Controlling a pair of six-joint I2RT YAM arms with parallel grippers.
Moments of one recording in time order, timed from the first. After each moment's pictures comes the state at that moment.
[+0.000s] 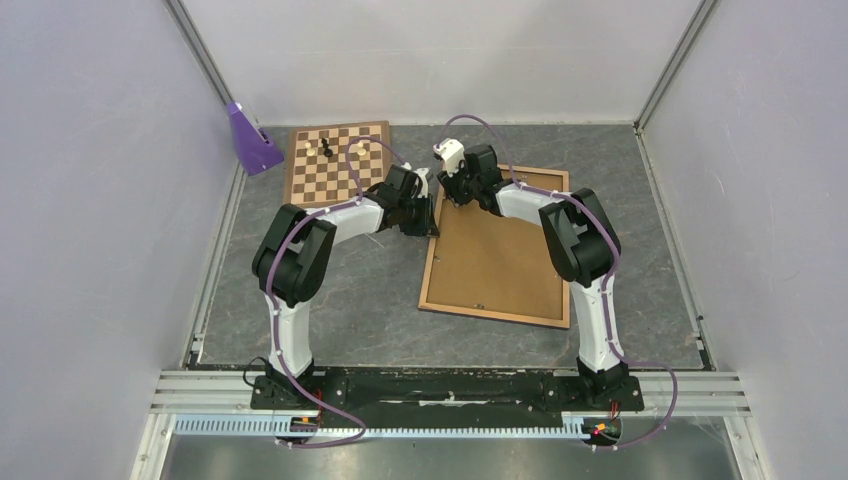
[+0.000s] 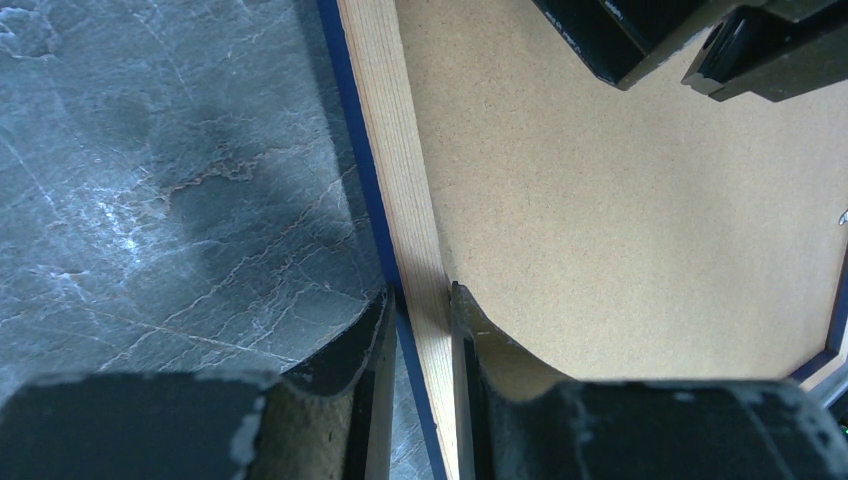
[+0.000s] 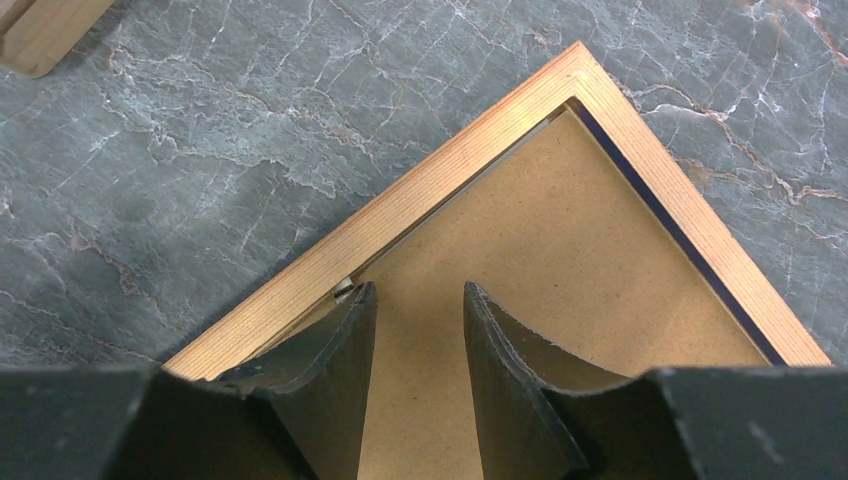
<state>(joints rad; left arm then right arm) -0.51 2.01 1.28 -0.16 0.29 -0.39 0.46 2.21 1.50 0.09 -0.15 -0.28</state>
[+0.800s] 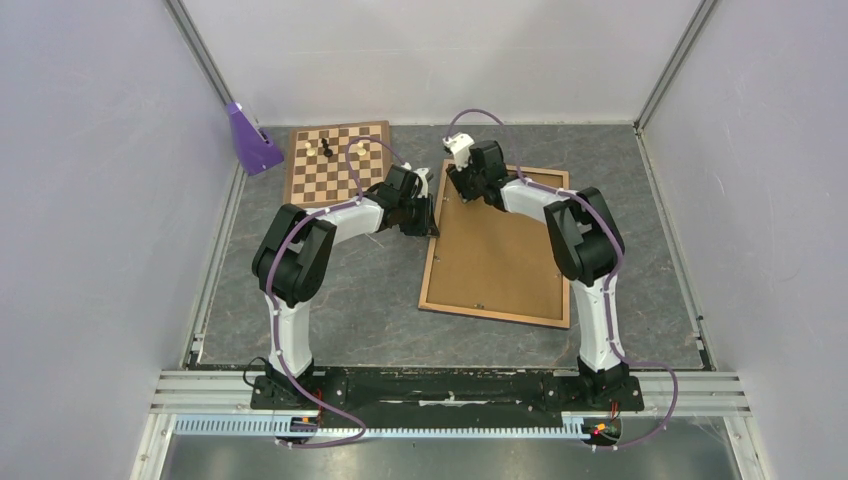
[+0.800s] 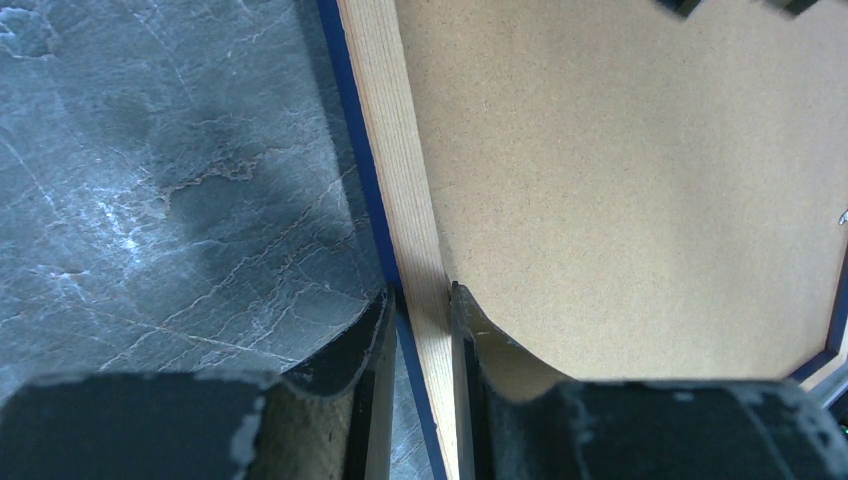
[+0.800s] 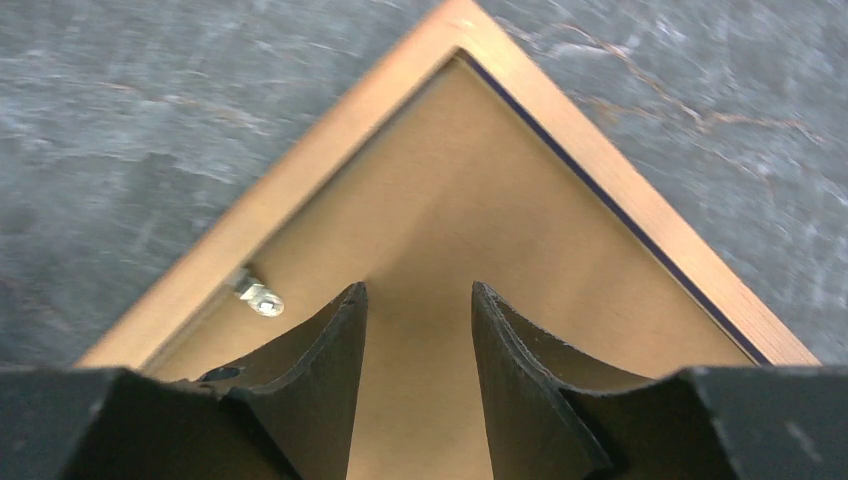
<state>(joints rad) -0.51 2.01 1.28 -0.16 0.29 -0.39 0.44 2.20 1.52 0.04 -0.03 -0.24</state>
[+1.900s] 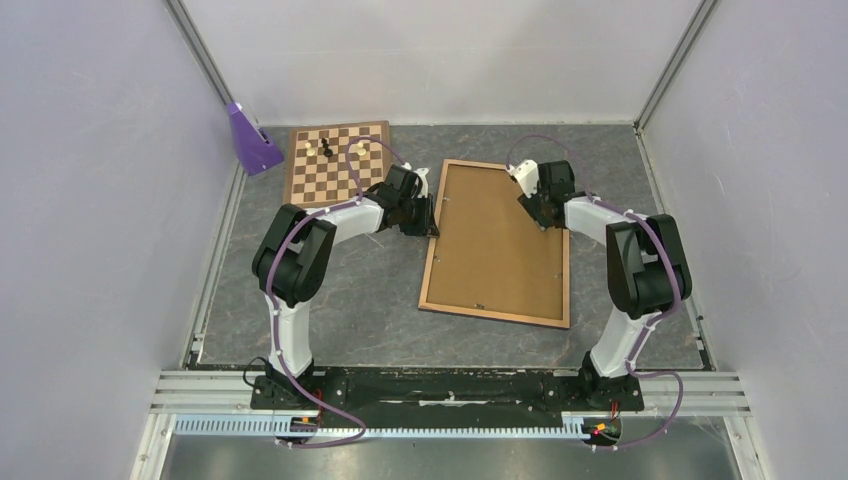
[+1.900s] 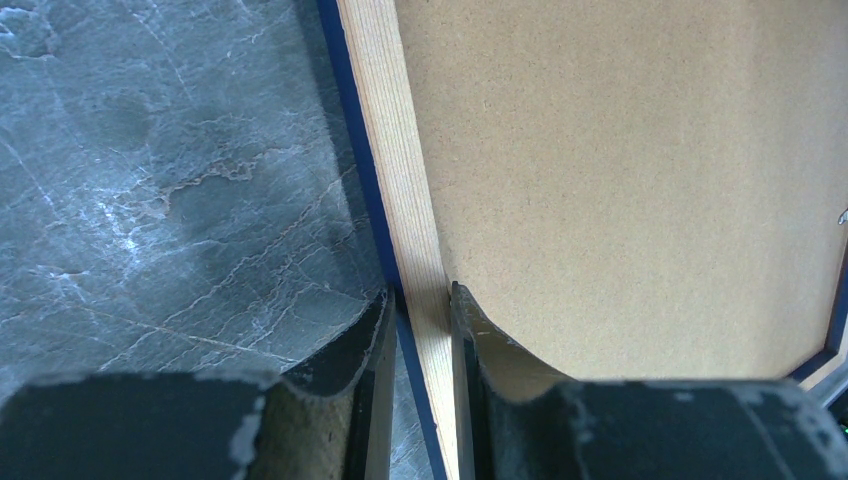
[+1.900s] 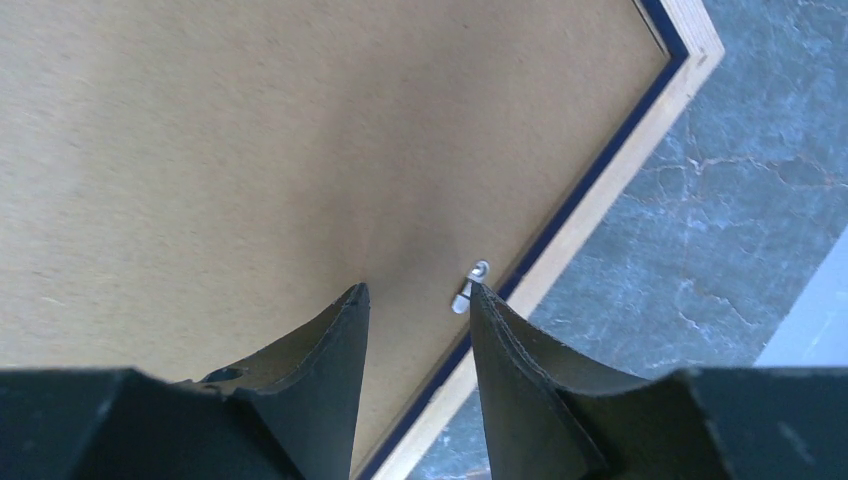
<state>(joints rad) -0.51 2.01 1.28 -0.16 0.29 -0.39 0.19 1.81 1.08 -0.17 0.14 -0.53</state>
